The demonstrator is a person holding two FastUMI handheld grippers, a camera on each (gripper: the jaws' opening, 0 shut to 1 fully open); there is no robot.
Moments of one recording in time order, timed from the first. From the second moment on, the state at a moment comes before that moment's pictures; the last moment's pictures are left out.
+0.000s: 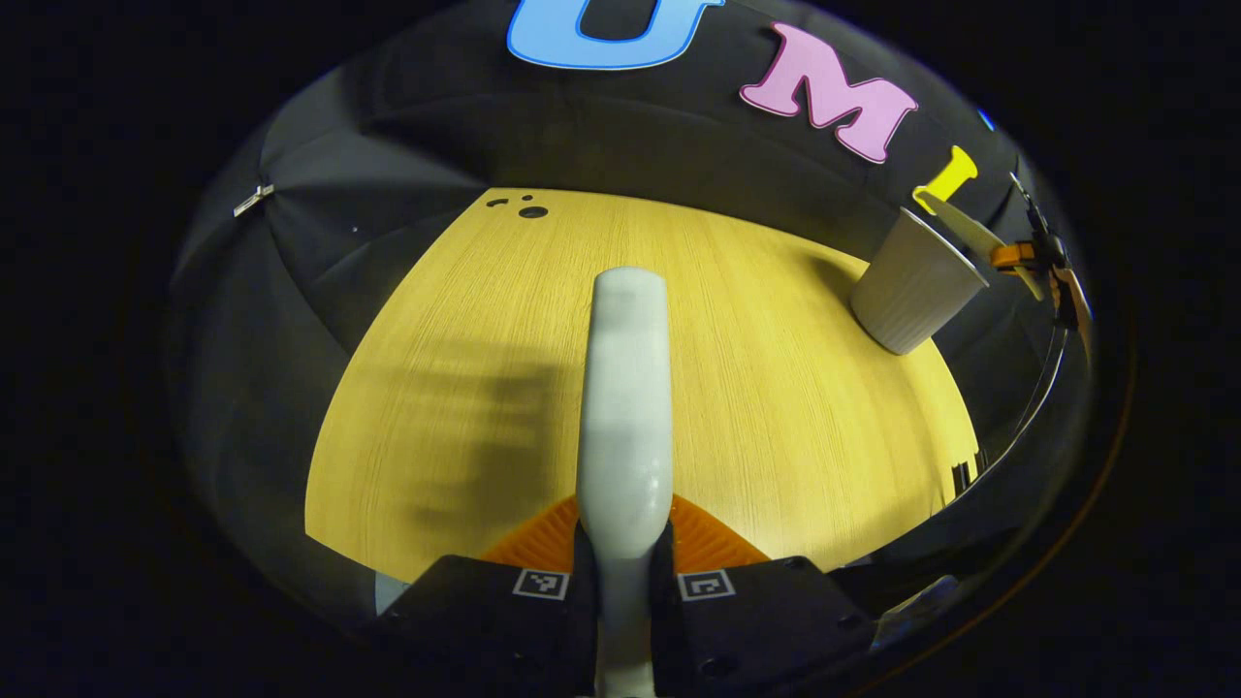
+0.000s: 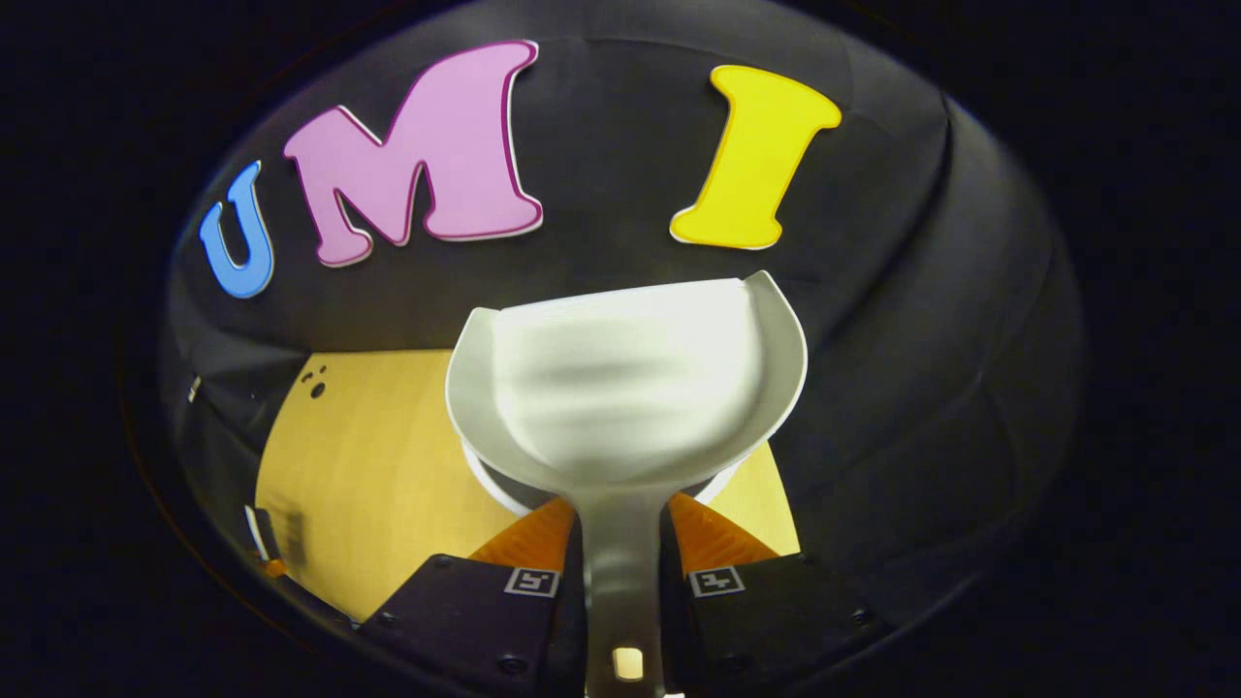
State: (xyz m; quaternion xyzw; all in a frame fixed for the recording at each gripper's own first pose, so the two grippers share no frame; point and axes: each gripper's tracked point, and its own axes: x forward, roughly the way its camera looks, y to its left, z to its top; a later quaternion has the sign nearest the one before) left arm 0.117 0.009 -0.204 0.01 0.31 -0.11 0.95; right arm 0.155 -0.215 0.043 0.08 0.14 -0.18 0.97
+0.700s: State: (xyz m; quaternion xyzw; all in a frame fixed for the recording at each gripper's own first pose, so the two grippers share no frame) left arm 0.090 0.006 -0.196 0.03 0.27 -0.17 0.95; right arm 0.120 -0.110 0.052 0.12 0.08 -0.14 0.98
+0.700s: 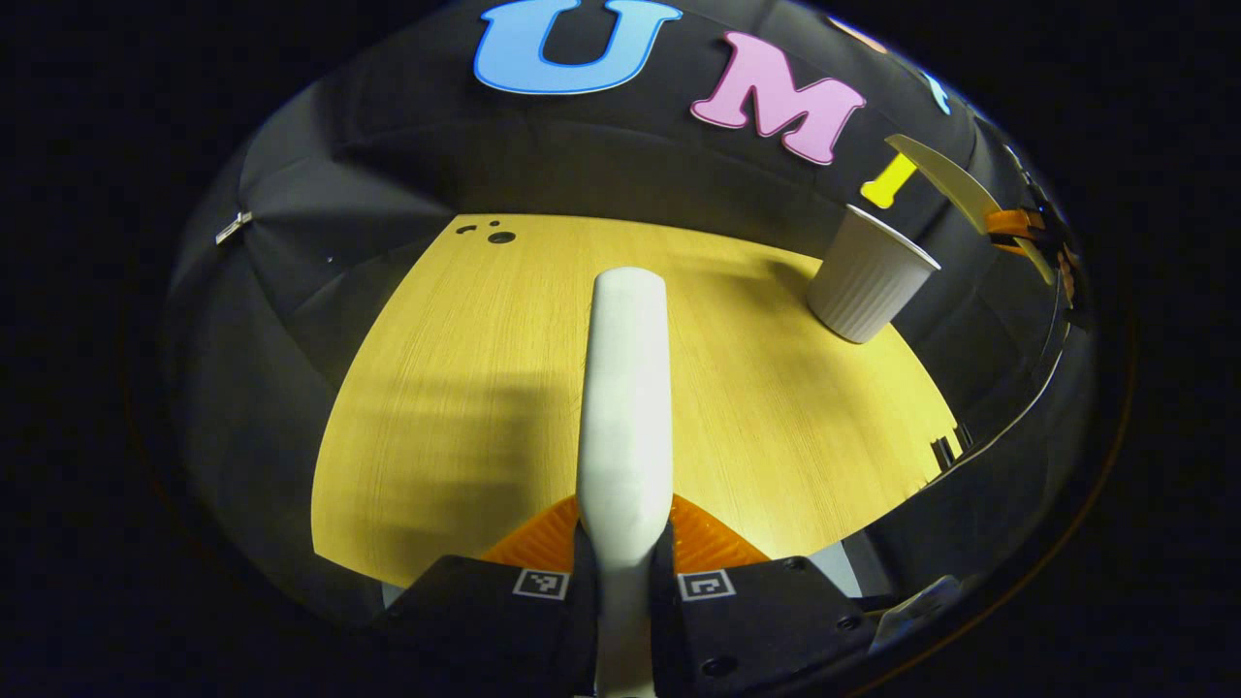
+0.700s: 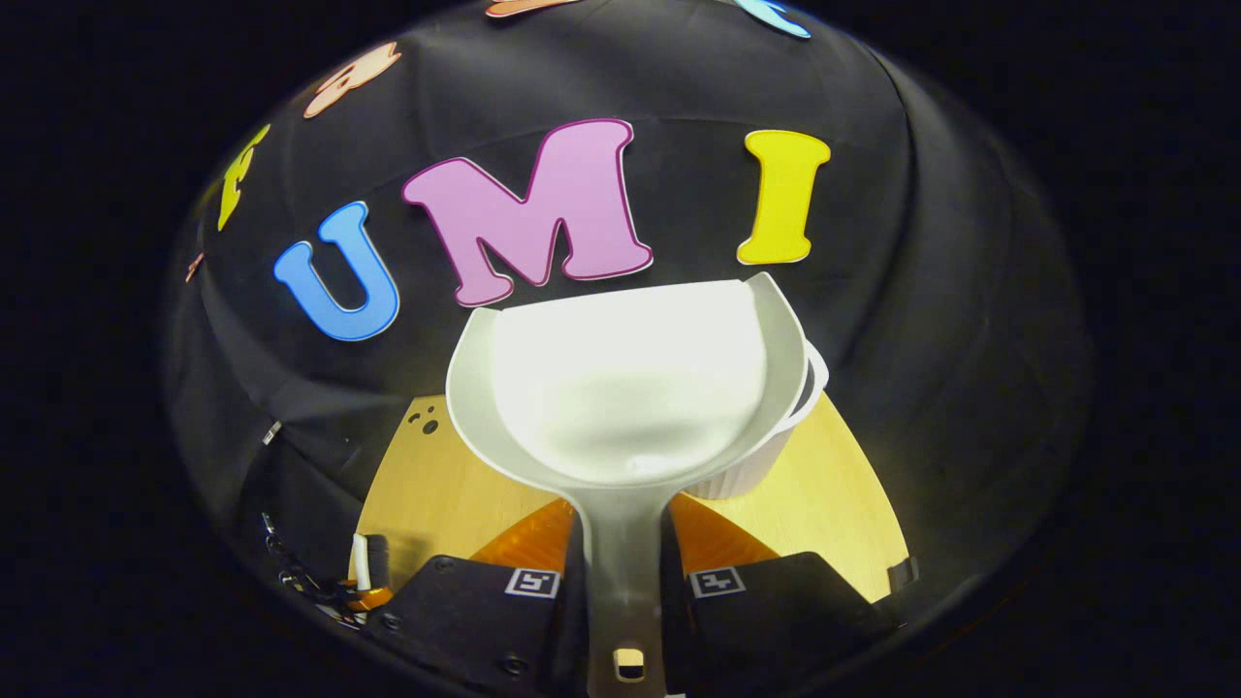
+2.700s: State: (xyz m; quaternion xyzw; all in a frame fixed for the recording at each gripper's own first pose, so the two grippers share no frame) left arm 0.185 -0.046 -0.296 0.11 0.39 -0.07 0.91; right arm 0.130 -0.052 -0.145 0.11 0.30 -0.07 0.94
